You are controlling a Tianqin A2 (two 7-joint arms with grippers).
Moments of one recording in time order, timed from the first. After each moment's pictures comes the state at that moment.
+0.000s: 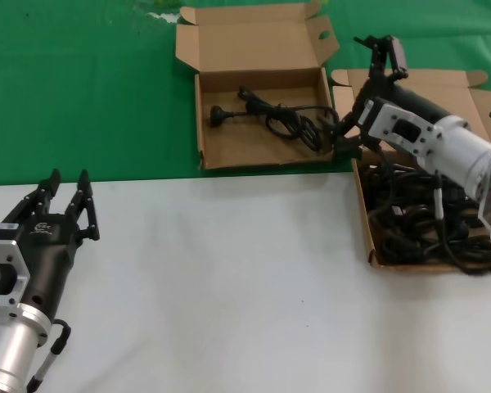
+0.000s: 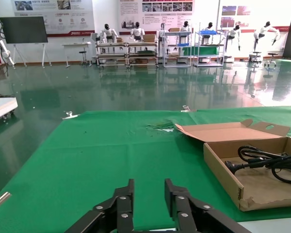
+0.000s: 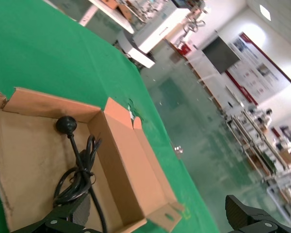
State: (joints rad) left arm 0.00 -0.30 1.60 -1.60 -1.80 0.00 0.00; right arm 0.87 0.23 -1.77 0.73 1.68 -0.52 -0.92
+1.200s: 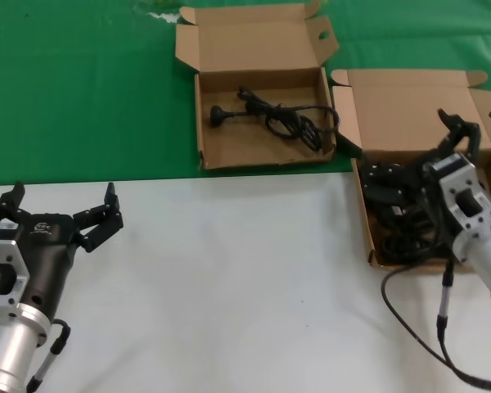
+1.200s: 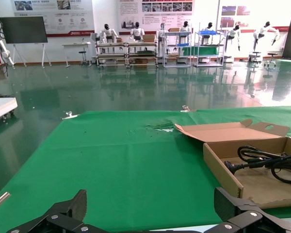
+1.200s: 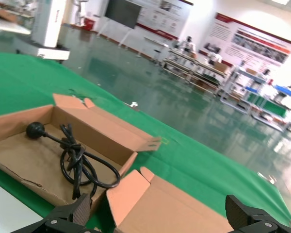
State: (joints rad) left arm 0.00 -0.30 1.60 -1.60 -1.80 0.00 0.00; right arm 0.38 0.27 -1.67 1.22 1.75 -0.23 -0.40
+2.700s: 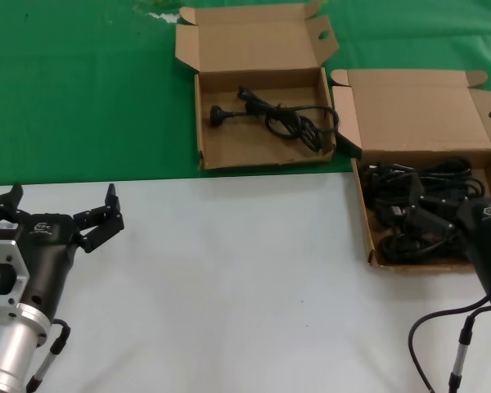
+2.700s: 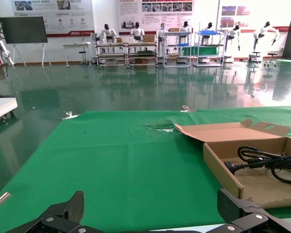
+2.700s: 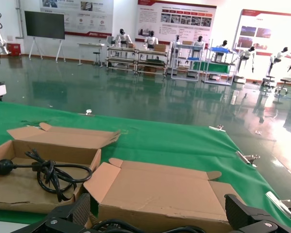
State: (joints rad) left arm 0.00 -0.30 1.60 -1.60 -1.80 0.00 0.00; right arm 0.03 0.30 -1.61 1.57 1.80 -0.02 -0.04
